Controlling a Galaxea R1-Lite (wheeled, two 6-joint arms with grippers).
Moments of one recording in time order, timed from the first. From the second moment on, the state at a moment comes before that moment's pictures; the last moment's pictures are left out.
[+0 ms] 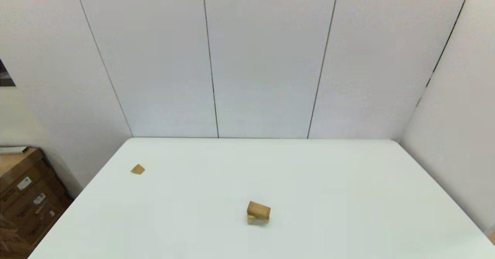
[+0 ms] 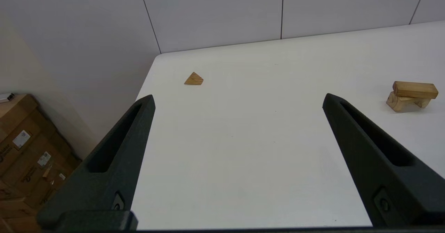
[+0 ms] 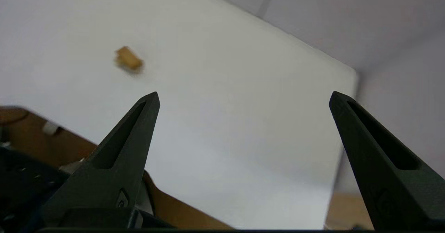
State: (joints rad) left arm 0.00 0.00 0.00 0.01 -0.04 0.08; right arm 0.31 0.92 -1.37 0.89 -0.07 -0.20
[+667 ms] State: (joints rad) left arm 0.00 0.00 0.00 0.00 -0.04 0.08; right arm -0.07 0.31 -0.83 0.85 -0.05 -0.08
